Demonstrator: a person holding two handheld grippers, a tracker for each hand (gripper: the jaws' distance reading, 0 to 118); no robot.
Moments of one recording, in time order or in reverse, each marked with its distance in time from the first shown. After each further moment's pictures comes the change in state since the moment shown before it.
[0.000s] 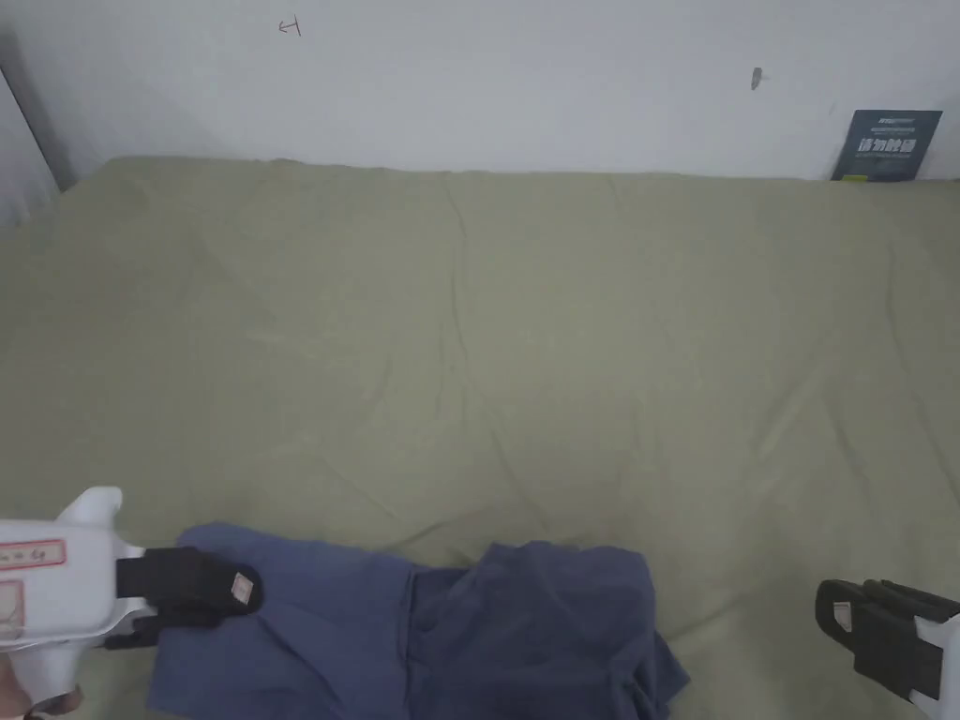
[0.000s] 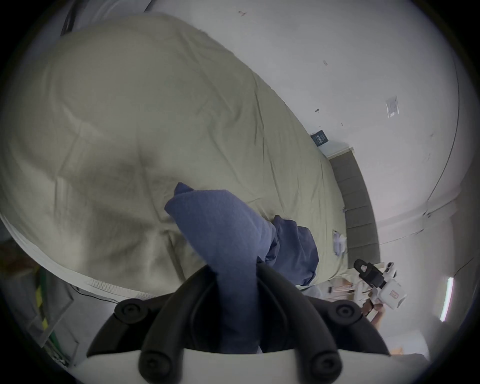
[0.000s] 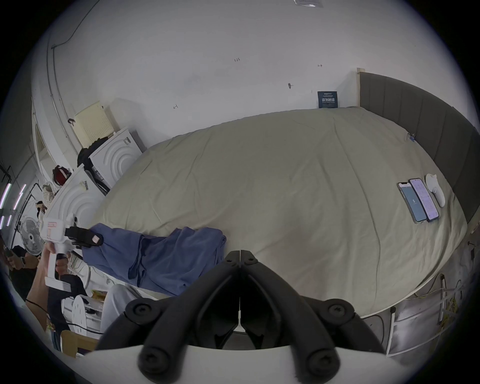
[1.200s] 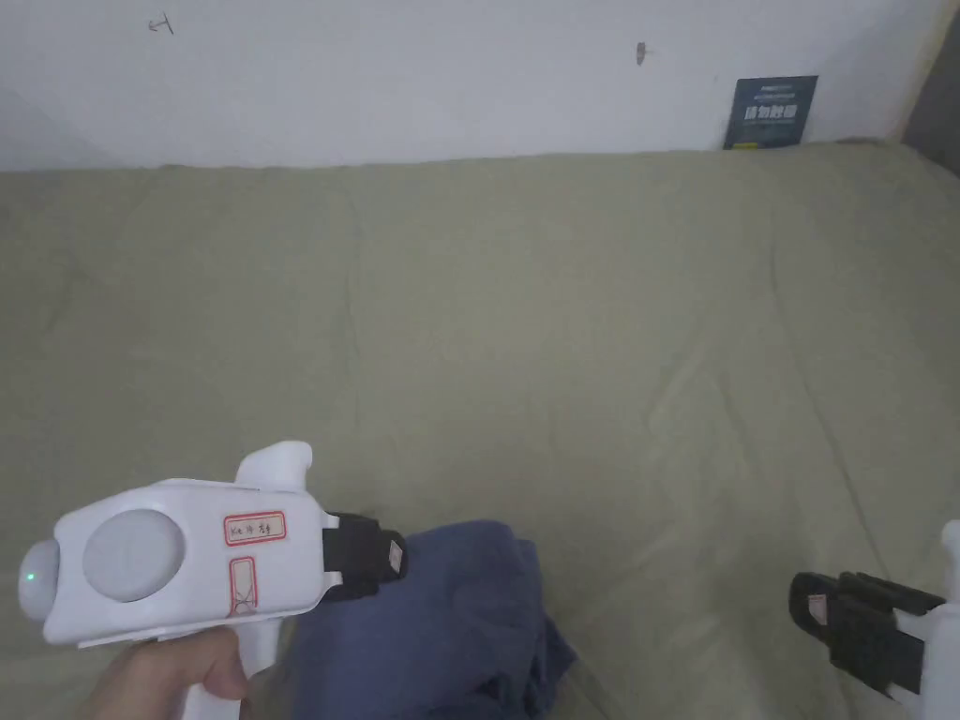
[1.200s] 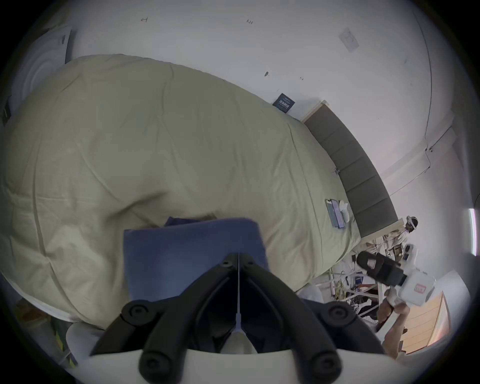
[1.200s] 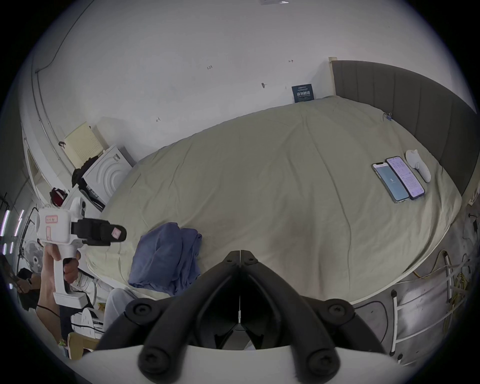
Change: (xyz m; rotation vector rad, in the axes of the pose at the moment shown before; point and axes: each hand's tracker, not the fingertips) left arm 0.160 -0.038 -0.115 -0.064 -0.015 -0.285; right arm 0.064 -0.015 0.034 0.018 -0.021 -0.122
